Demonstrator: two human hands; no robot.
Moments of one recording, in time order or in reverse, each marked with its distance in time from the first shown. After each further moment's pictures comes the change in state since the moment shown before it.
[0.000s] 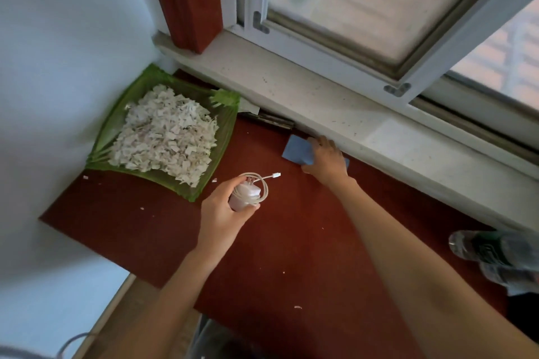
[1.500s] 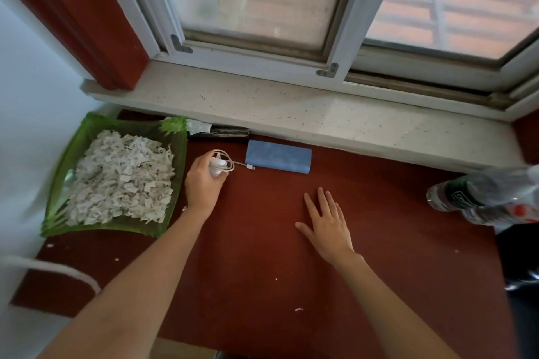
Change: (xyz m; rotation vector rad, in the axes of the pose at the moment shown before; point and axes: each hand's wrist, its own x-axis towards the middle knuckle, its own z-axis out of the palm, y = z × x) left_hand 0.110 -0.030 0.063 0.306 -0.040 0.125; right_hand -0.160 0.035 0.067 0.048 -0.031 0.214
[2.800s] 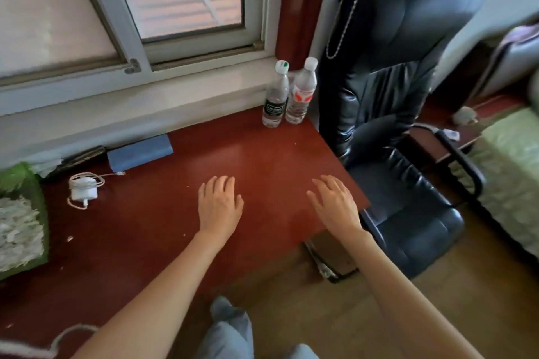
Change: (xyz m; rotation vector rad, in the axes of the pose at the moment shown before) left_hand -0.251 0.159 0.035 0.331 -0.439 0.790; right_hand -0.304 0.098 -0.014 0.215 0.477 0.617
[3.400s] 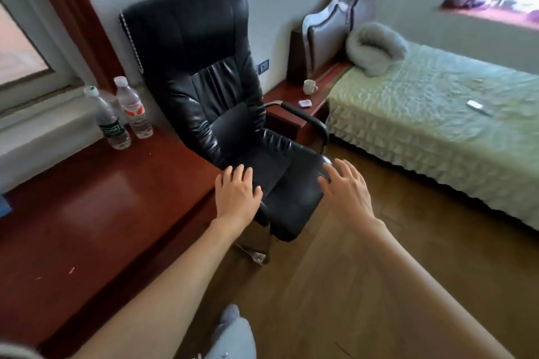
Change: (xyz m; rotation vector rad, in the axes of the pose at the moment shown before) left_hand -0.140 0.344 0.012 -0.023 -0.086 0.523; right_hand -0.275 0.240 -0.141 -0.075 0.336 0.458
